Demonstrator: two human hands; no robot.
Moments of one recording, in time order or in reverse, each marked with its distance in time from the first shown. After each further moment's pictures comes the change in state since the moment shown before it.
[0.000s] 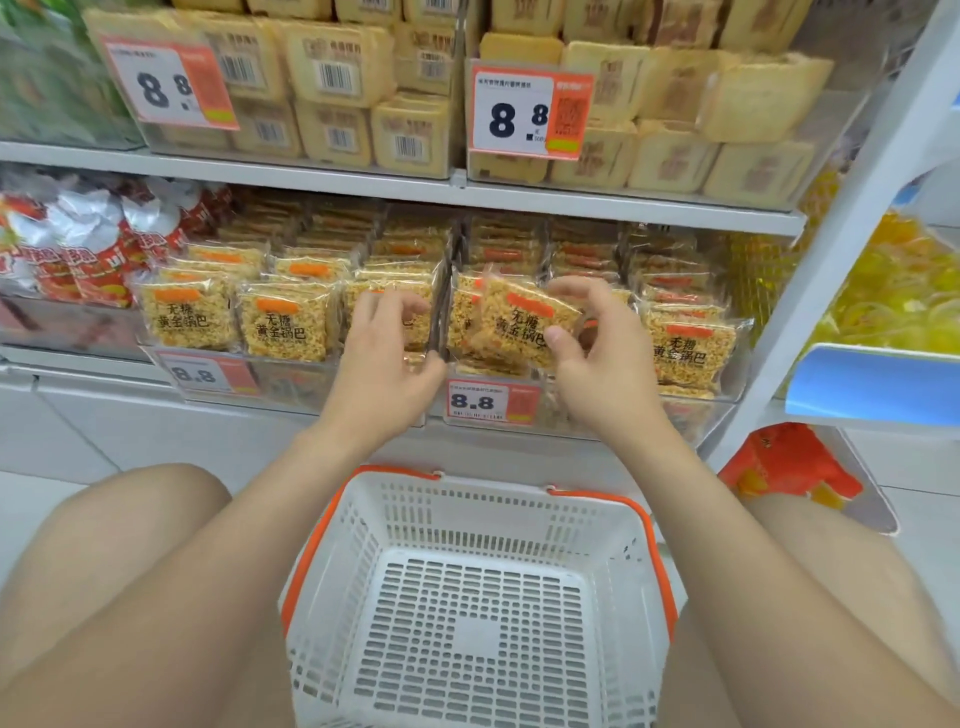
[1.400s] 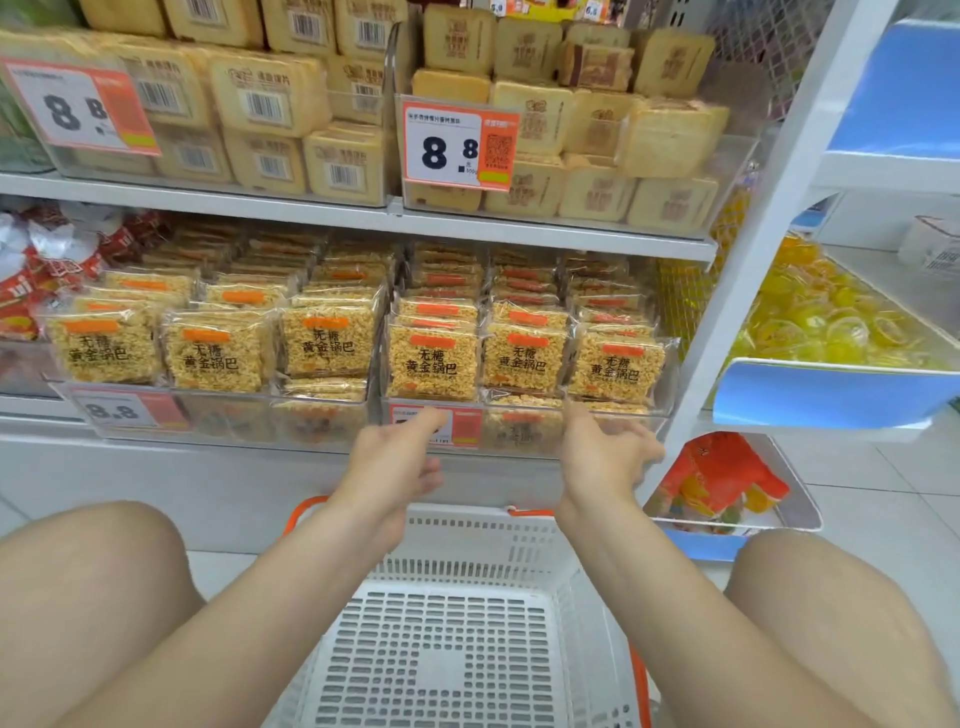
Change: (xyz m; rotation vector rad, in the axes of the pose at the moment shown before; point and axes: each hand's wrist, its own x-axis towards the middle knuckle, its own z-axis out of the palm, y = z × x) left_hand -0.036 0.063 0.047 -0.791 -0.158 -1.017; right_hand -0.036 0.033 0.000 0.519 0.560 0.979
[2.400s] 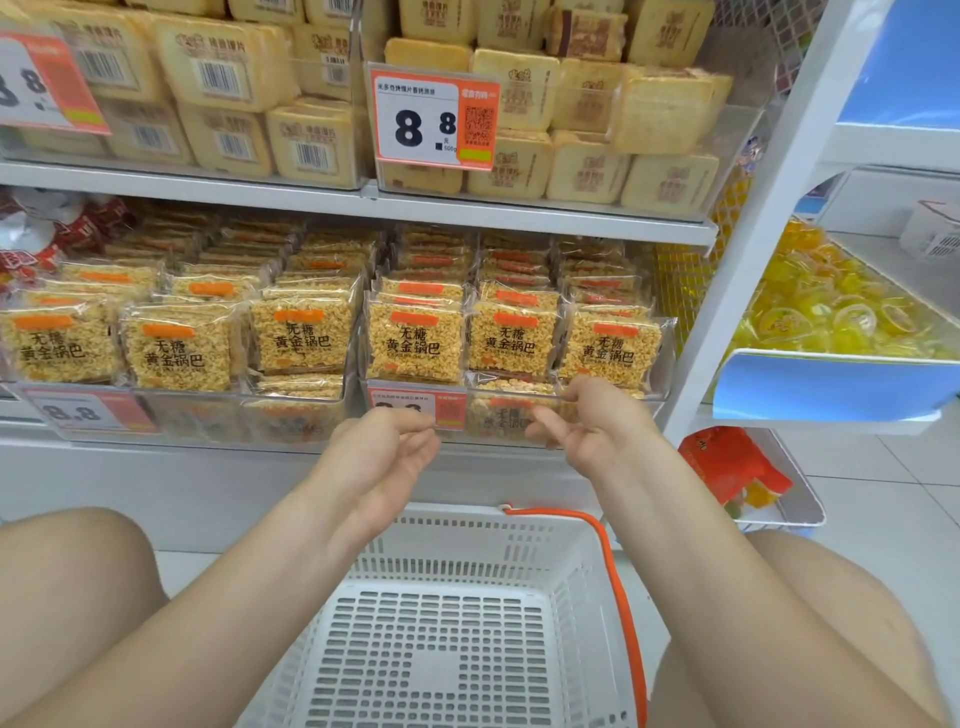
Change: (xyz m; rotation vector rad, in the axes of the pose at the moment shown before) left_hand 0.030 -0.002 0.009 -0.390 -0.079 -0.099; right_hand 0.070 -0.019 0.013 0.010 -0.289 0.319
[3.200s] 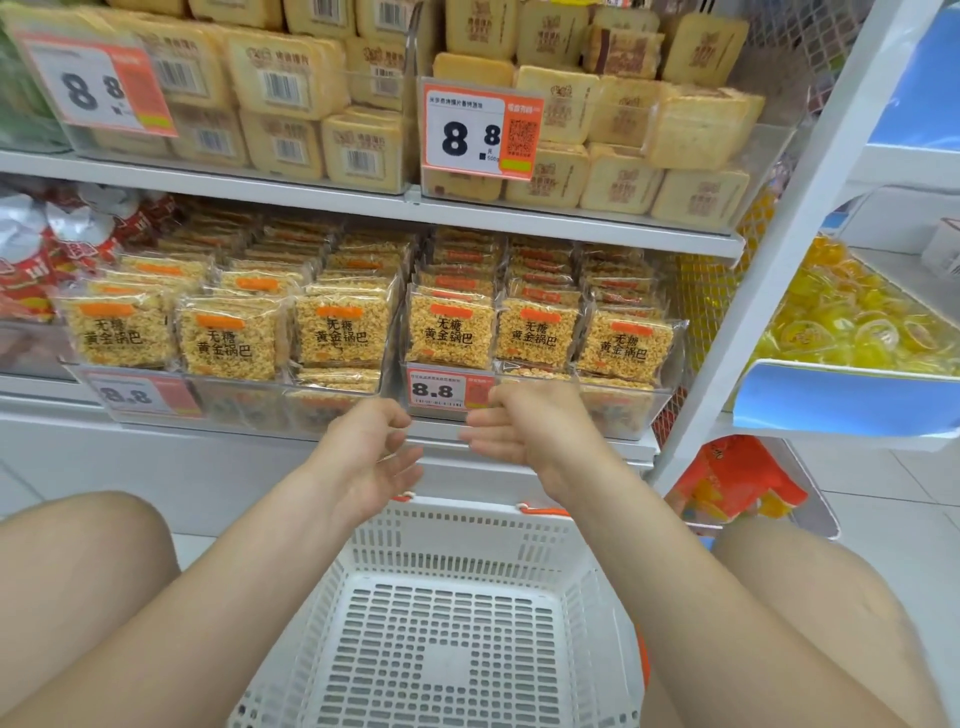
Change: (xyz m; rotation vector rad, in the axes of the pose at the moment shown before) left_hand 0.003 0.019 -0.031 0.184 0.109 -0.041; right_hand -0.080 0.027 0.045 -0.388 -0.320 -0.191
